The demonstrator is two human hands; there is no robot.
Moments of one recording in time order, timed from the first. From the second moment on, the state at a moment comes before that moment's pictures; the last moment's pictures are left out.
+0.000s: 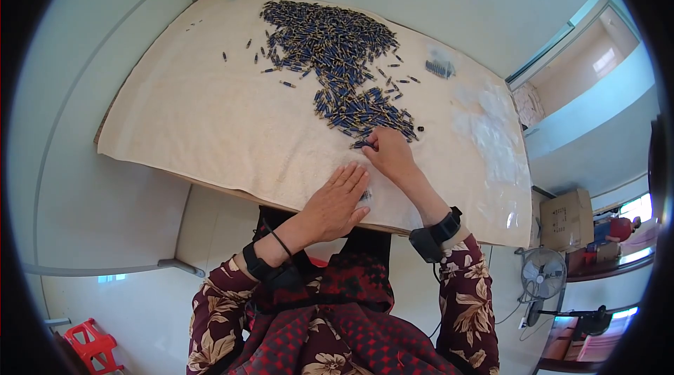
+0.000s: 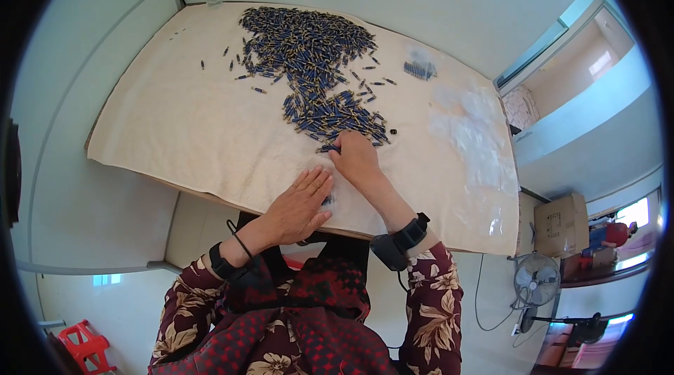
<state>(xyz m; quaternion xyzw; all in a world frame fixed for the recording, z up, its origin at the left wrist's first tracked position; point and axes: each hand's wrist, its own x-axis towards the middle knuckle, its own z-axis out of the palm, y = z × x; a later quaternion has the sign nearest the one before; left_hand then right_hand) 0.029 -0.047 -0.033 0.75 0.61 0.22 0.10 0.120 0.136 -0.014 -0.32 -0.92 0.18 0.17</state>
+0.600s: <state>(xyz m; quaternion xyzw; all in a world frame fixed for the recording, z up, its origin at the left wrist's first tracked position) 0.037 -0.025 -0.018 0.37 0.47 0.69 0.41 0.158 0.061 0.025 -0.28 -0.78 0.48 0.28</state>
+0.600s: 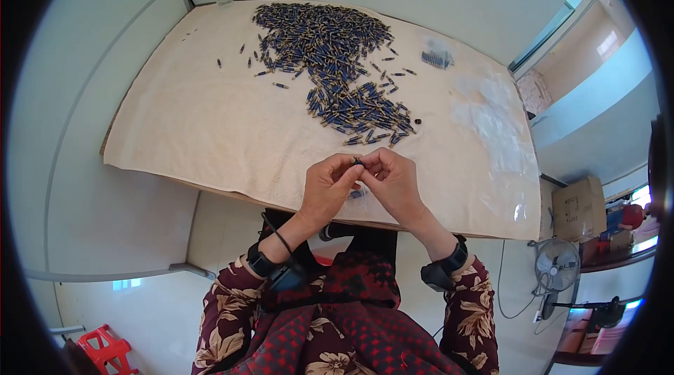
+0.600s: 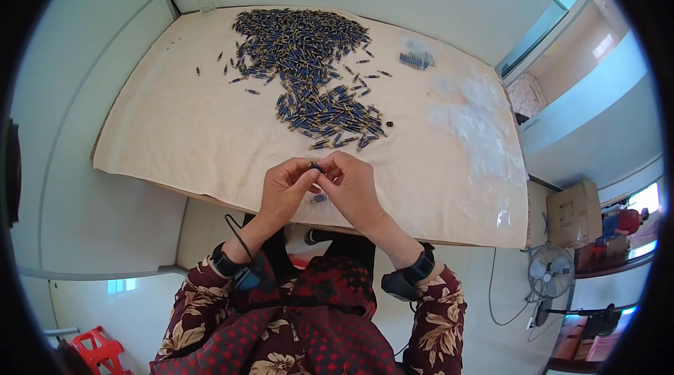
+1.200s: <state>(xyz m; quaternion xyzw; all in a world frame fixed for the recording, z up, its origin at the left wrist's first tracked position) 0.024 -0.039 0.004 0.35 0.45 0.63 0.53 0.185 0.062 0.059 -0.22 -0.86 0.40 0.21</state>
